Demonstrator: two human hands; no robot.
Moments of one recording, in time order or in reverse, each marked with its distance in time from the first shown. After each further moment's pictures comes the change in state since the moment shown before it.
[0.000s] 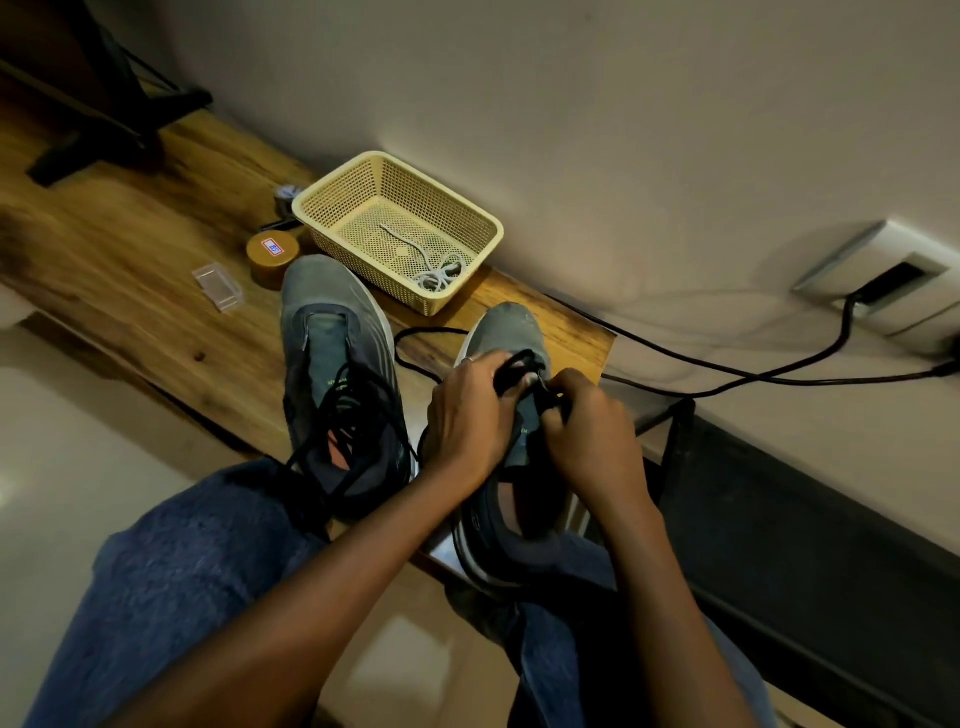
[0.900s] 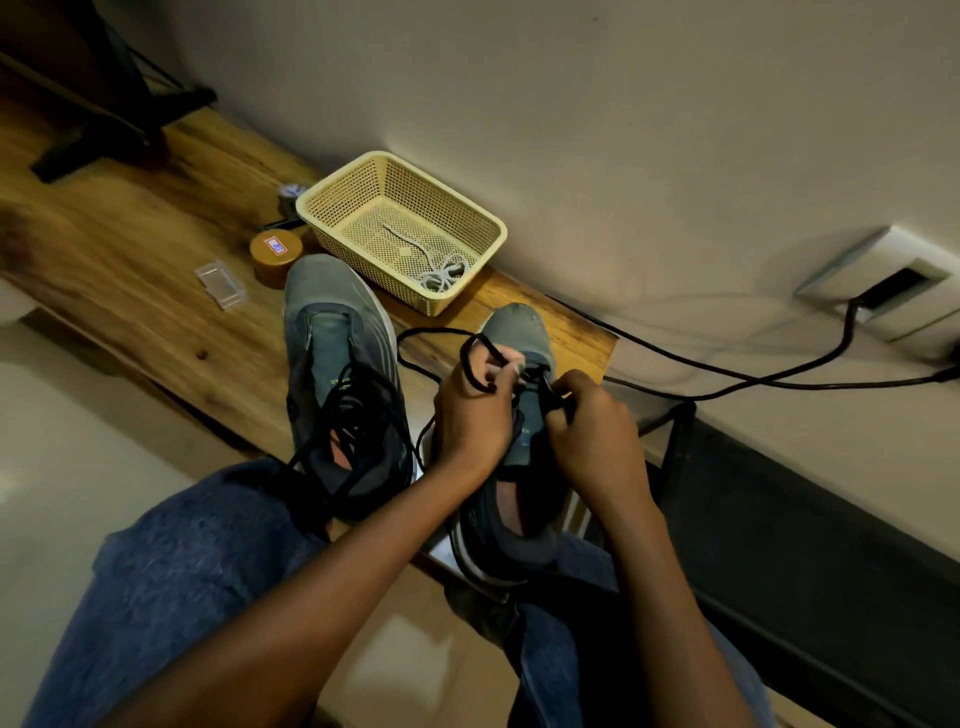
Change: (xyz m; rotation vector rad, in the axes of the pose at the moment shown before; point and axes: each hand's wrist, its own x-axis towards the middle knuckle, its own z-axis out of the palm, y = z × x) left_hand 0.003 -0.006 0.010 -0.427 0.091 -0.122; right_hand 0.001 0.001 0.001 0.021 -0.006 0.030
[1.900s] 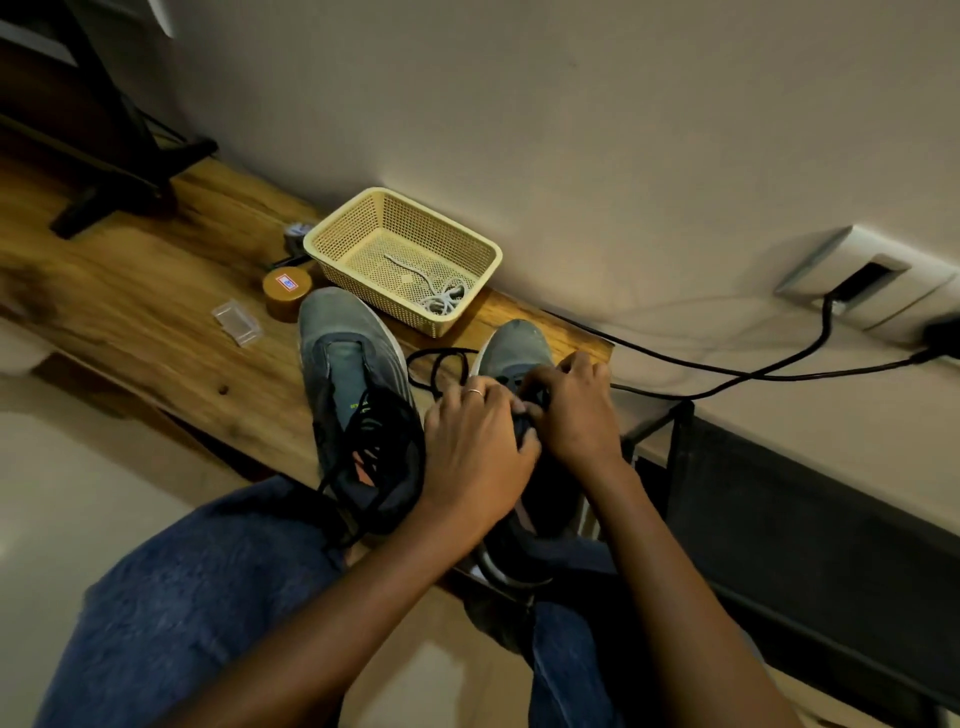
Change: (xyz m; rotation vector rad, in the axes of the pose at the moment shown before) left_hand -0.036 0.053 -0.055 0.806 -0.326 0.217; right_hand 0.023 -0.013 0.015 -0.256 0.042 -0.115
